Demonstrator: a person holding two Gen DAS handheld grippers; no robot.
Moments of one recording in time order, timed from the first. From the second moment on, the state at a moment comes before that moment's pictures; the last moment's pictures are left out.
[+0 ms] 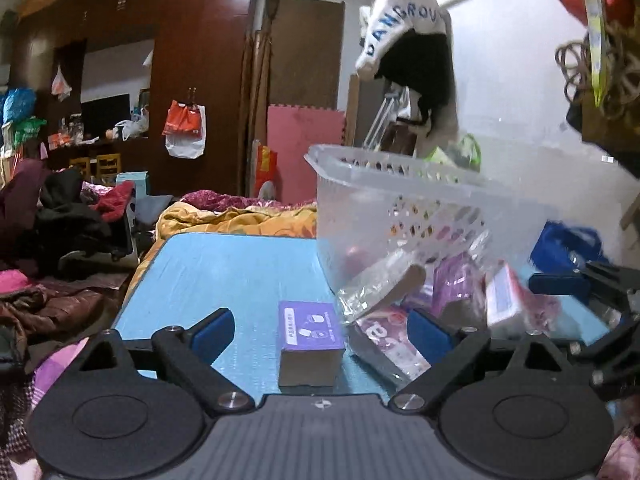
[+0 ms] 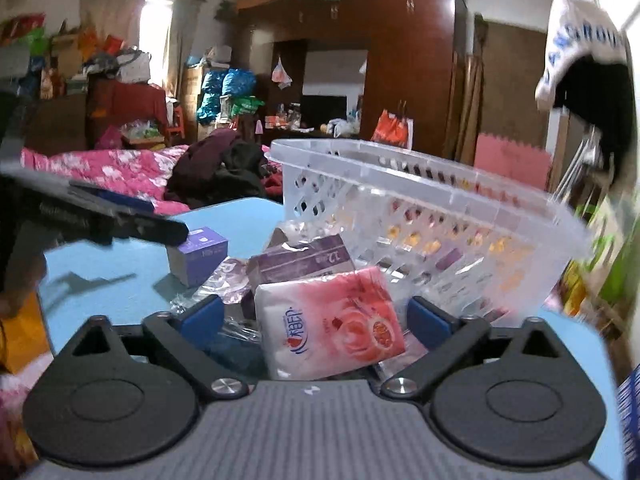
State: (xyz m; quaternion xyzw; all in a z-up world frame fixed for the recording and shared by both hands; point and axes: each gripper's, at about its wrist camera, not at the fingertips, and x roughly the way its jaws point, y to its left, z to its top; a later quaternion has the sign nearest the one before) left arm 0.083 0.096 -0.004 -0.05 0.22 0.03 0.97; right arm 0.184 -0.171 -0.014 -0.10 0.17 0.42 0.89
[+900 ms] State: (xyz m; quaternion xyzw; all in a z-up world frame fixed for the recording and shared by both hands) left arm 0.103 0.110 -0.024 -0.09 0.25 0.03 0.96; right arm 0.180 -0.190 -0.009 -0.08 0.17 0.43 0.89
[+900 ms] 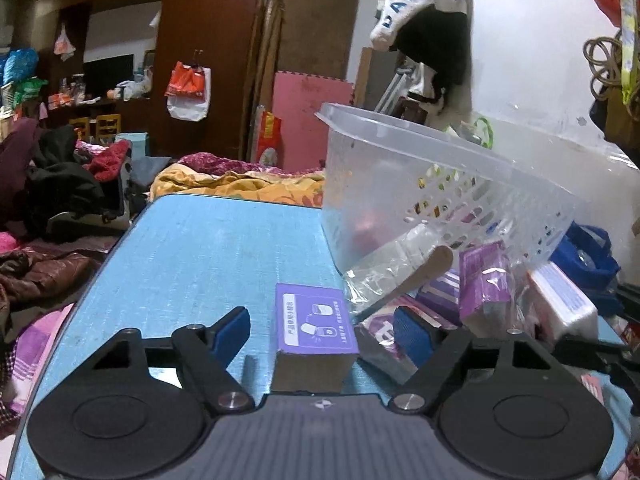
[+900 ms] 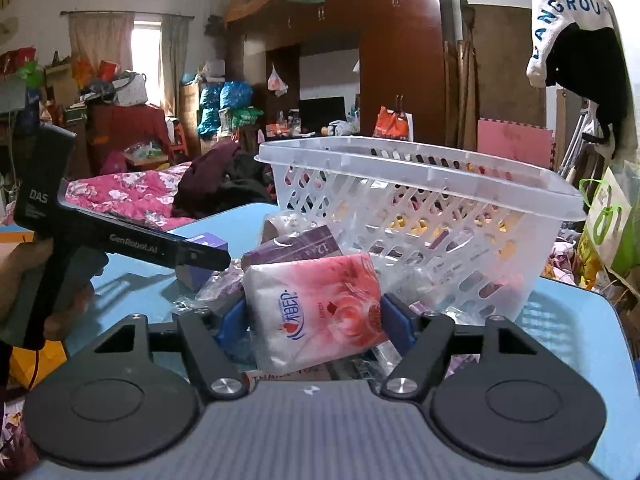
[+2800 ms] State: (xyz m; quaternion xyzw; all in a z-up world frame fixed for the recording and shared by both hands) left arm 0.215 0.043 0.098 -0.14 0.17 -0.01 0.97; right arm 0.282 -0.174 0.085 -0.07 0.14 0.33 0.93
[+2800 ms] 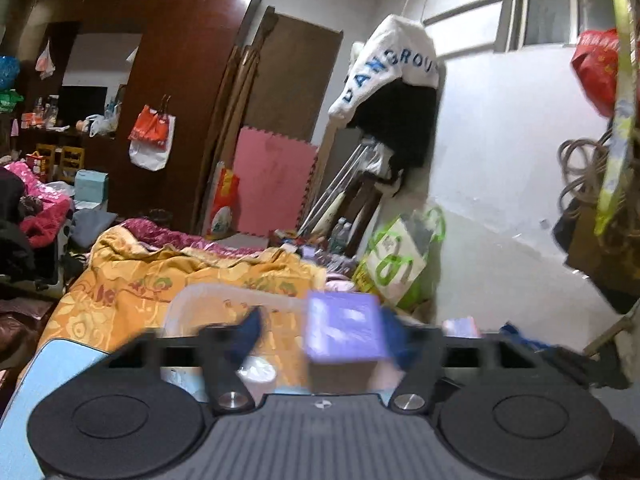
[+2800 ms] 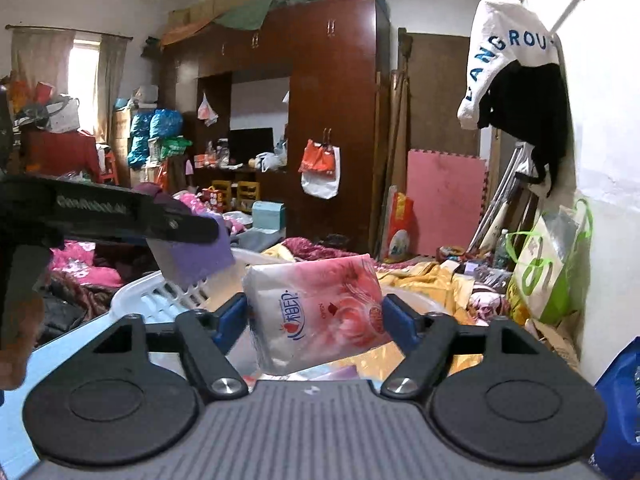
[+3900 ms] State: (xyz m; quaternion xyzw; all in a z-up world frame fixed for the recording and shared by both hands) left arm 0.056 0.017 -0.040 0.00 0.23 -0.07 0.97; right arm 0.176 -0.244 -0.025 0.04 0.19 0.40 0.89
